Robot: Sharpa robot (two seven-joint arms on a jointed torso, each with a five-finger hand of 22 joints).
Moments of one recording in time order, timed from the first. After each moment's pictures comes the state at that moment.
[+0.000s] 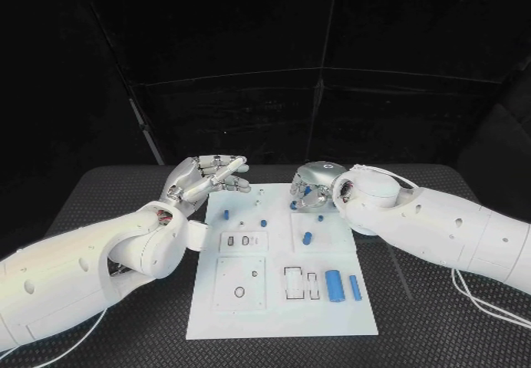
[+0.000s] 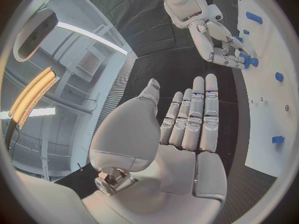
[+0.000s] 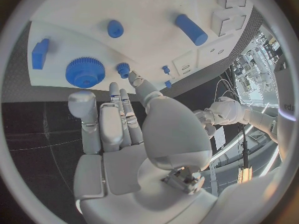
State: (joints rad) left arm 1.05 -0.88 0.13 1.66 -0.18 -0.38 0.46; left_hand 1.31 0.01 0.00 0.17 0.04 0.87 0.22 0.16 0.08 0.95 0.17 0.16 0.07 1.10 0.11 0.28 0.19 0.17 1.02 0.21 0.38 0.17; right arm 1.15 -0.62 0.13 1.33 -1.75 -0.10 -0.19; right_hand 1.24 -0.02 0.20 -0.24 0.20 0.99 0.15 0.07 0.07 1.19 0.08 0.07 0.08 1.47 -0.01 1.32 1.08 0.14 1.25 0.10 1.21 0.90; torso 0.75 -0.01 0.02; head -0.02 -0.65
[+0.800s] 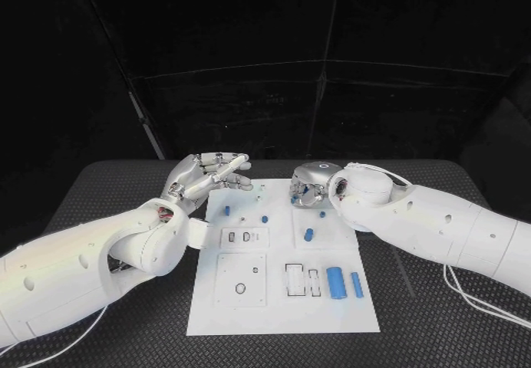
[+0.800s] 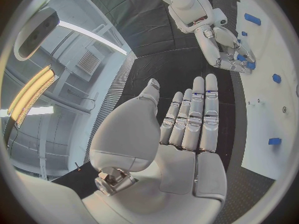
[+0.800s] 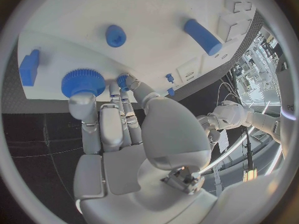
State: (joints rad) left arm 1.05 -0.89 0.13 1.67 -0.18 -0.37 0.46; left_hand 1.31 0.01 -0.01 0.18 0.04 0.87 0.22 0.16 0.07 0.95 0.17 0.15 0.07 1.10 0.11 0.27 0.19 0.17 1.02 0.21 0.38 0.16; right arm 1.15 -0.57 0.13 1.27 -1.75 -0.05 -0.19; right_hand 1.26 0.00 0.28 -0.21 0.15 1.02 0.14 0.07 0.07 1.21 0.08 0.08 0.08 1.47 -0.01 1.34 1.09 0.14 1.24 0.10 1.24 0.92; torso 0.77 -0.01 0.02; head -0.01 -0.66
